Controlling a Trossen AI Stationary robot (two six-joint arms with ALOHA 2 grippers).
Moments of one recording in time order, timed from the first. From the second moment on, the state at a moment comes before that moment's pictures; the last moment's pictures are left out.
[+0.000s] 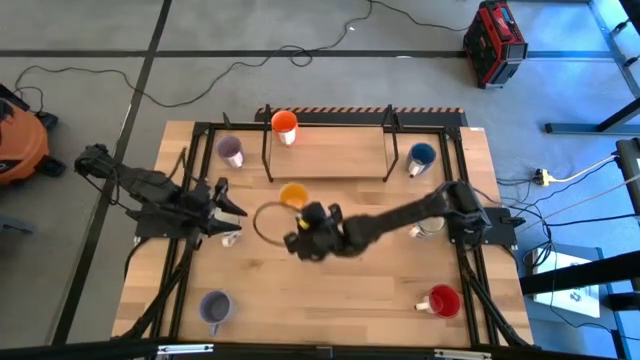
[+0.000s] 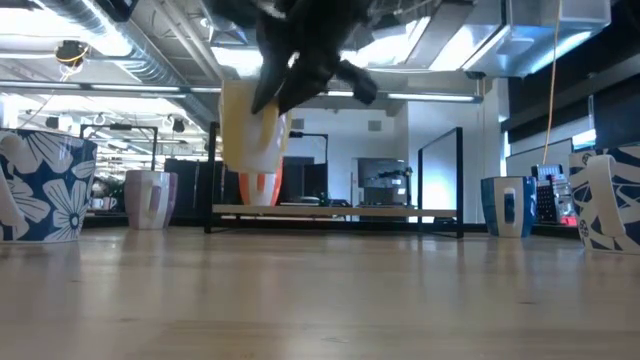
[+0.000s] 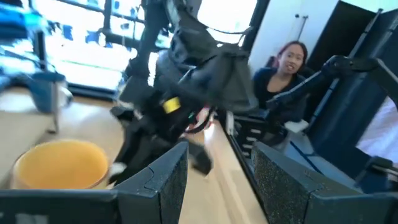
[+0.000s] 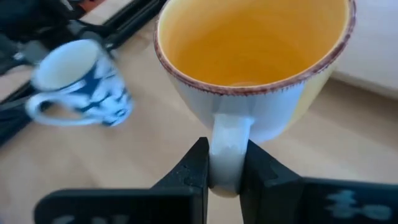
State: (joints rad) left arm -0.45 0.46 0.56 -0.15 -0.26 -0.29; right arm 0.25 2.10 1.71 -0.49 0.69 0.99
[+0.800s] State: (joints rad) left arm -0.45 0.43 0.56 -0.20 -0.43 -0.22; right arm -0.06 2.14 1.71 -0.28 0.46 0.73
